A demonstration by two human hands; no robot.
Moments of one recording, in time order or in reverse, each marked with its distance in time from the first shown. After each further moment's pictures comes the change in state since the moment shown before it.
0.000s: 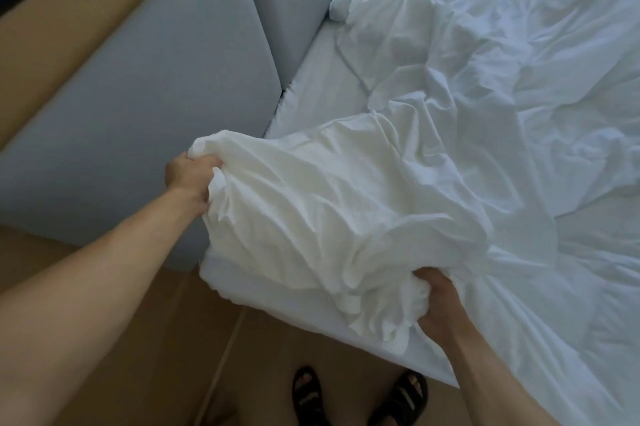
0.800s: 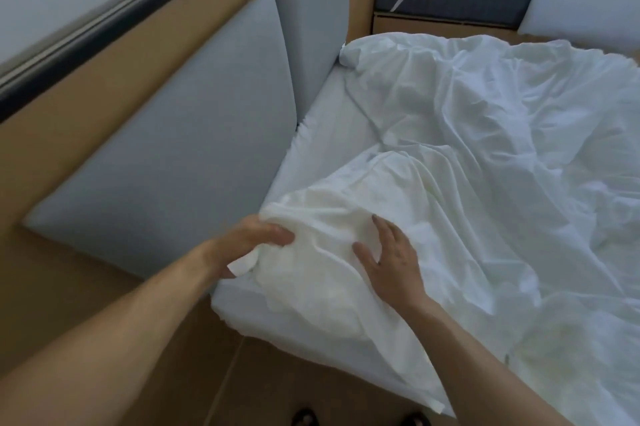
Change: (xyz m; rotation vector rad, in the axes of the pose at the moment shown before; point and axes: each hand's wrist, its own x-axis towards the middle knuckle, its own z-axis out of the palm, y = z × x) left_hand -0.040 -0.009 -0.059 -0.028 -1.050 -0.159; right_hand -0.012 -0.023 0.141 -1.276 0.054 -0.824
